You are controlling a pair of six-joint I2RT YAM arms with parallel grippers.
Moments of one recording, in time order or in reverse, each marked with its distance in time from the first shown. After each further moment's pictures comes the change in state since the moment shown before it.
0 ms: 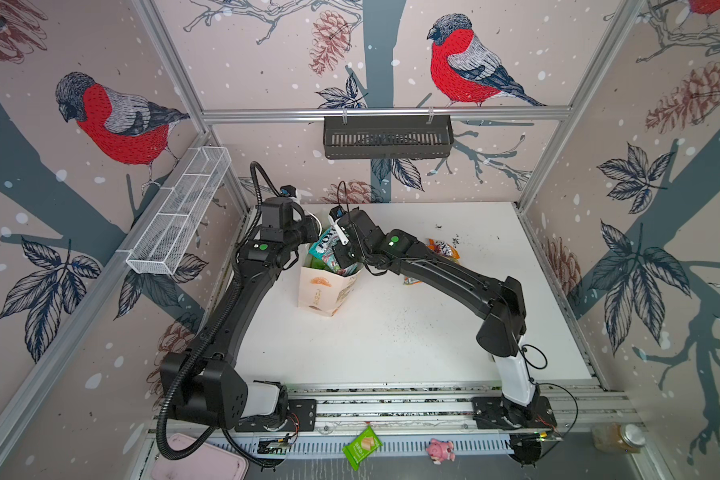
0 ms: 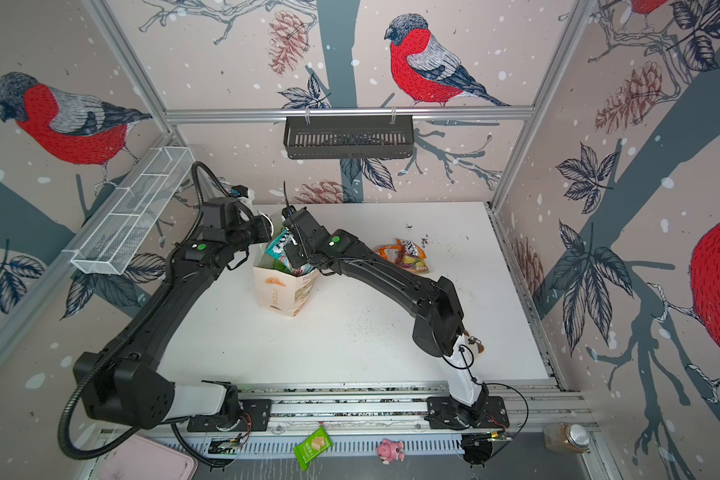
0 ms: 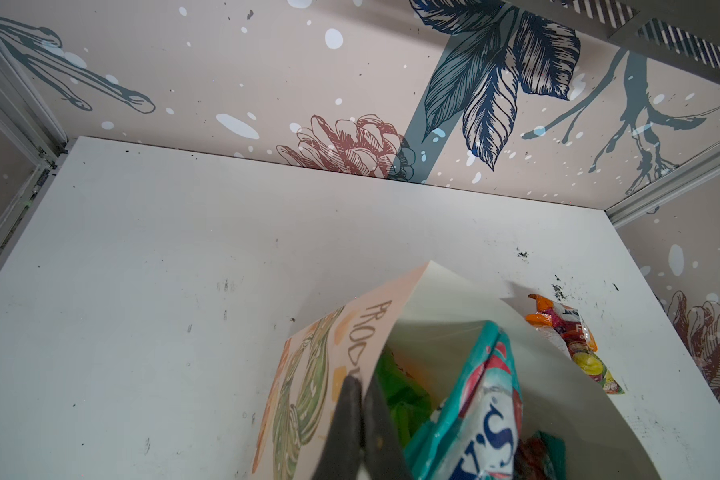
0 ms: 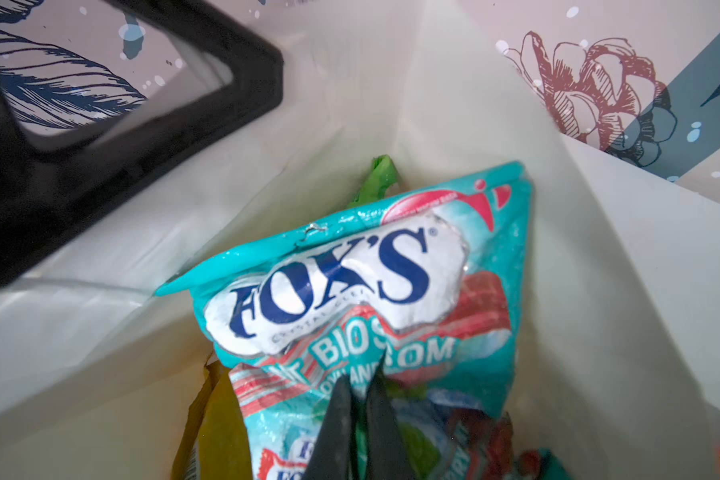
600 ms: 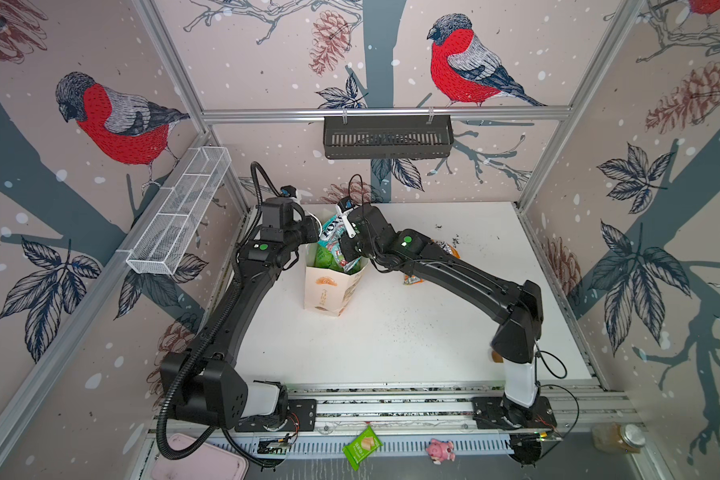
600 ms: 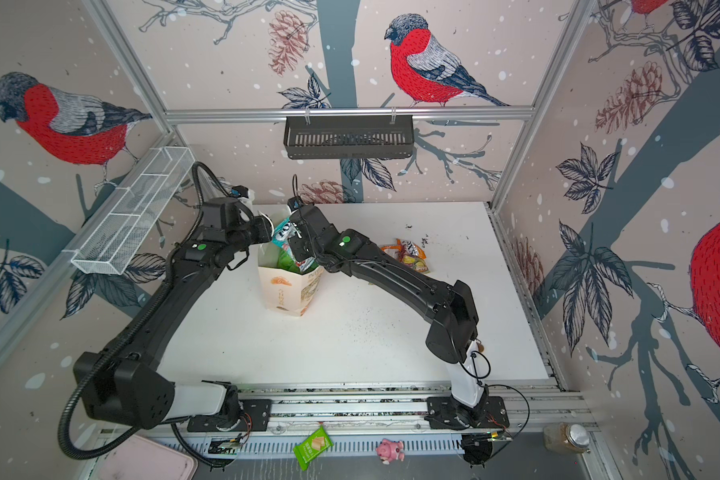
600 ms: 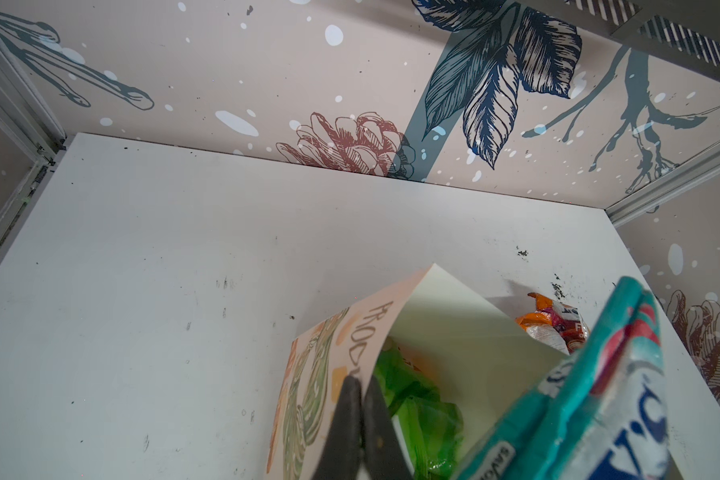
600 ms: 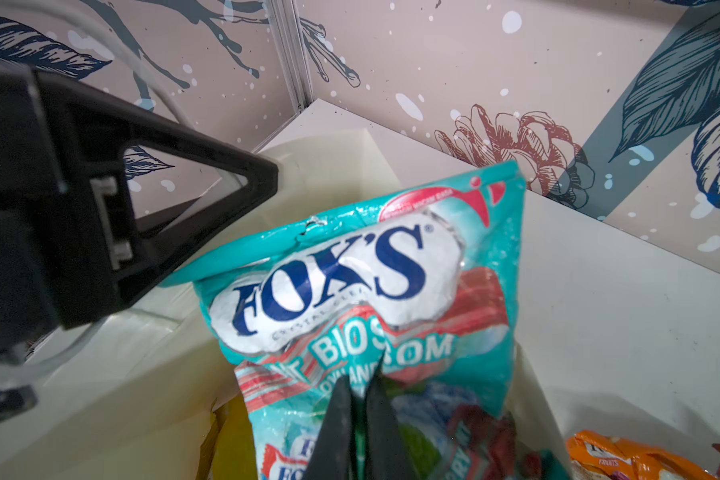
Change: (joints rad) left arm 0.000 0.001 0.000 -0.004 0.000 -0.003; right arm -0.001 -0.104 -0.085 0.098 0.073 -0.022
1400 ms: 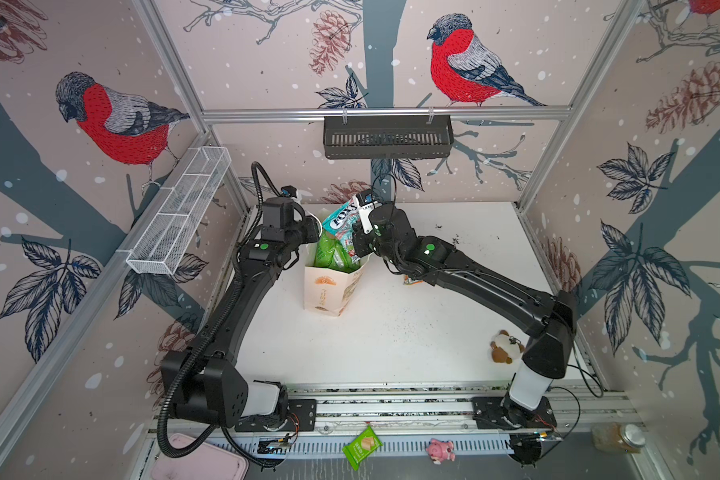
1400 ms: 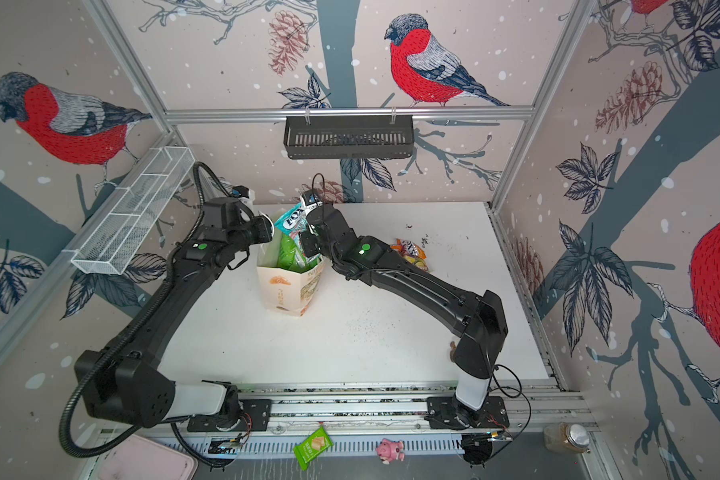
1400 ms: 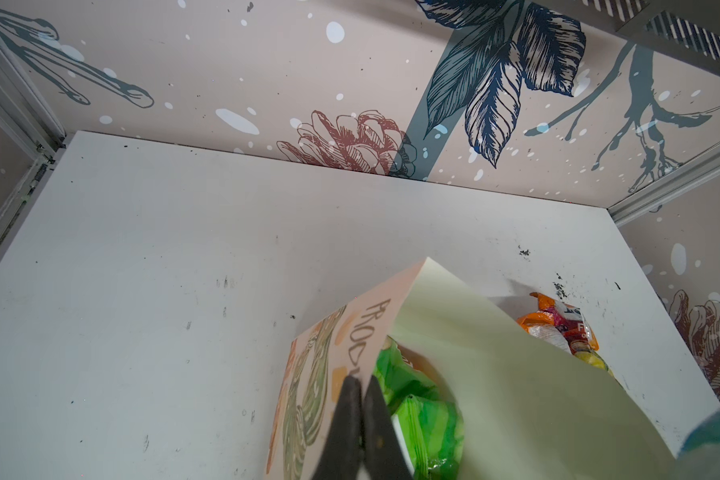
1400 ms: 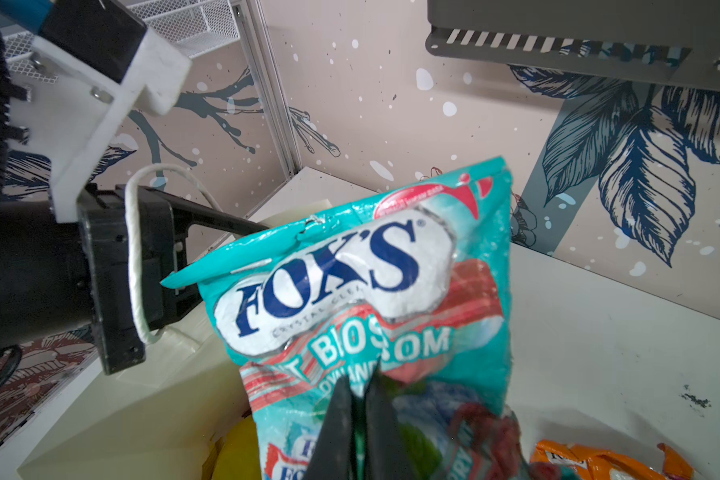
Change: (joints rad) left arm 0.000 0.006 0.000 0.001 -0.001 0.000; right arm -0.008 -0.201 -0.227 0.201 0.077 -0.003
